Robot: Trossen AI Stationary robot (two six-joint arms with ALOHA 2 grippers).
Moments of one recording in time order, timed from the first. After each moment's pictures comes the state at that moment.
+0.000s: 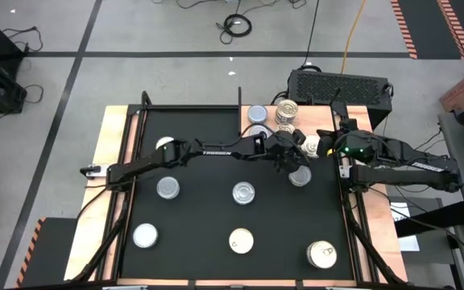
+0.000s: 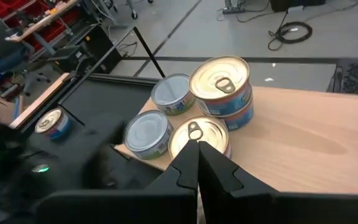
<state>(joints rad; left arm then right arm) 0.13 2.59 2.34 -0.17 -0.02 1.16 -0.18 0.46 0.63 -0.71 0.58 0.78</state>
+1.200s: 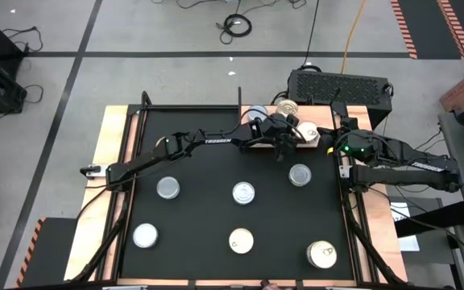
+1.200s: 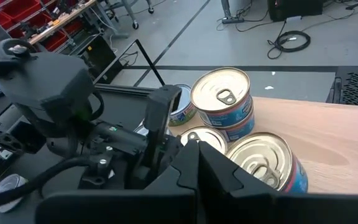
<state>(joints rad) 0.25 2.65 2.34 -0.08 0.12 1.05 -0.18 0.46 0.63 -0.67 0.61 0.77</state>
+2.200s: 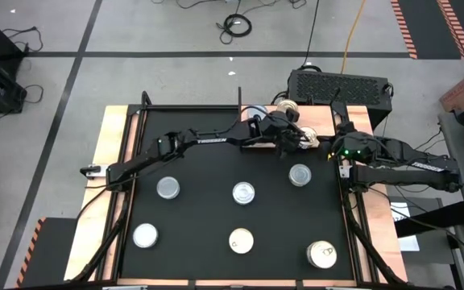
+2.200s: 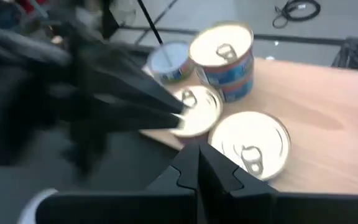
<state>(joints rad) 0.20 2.51 2.34 -0.20 -0.04 1.01 -0.18 0.46 0.63 -0.82 0.49 0.78</state>
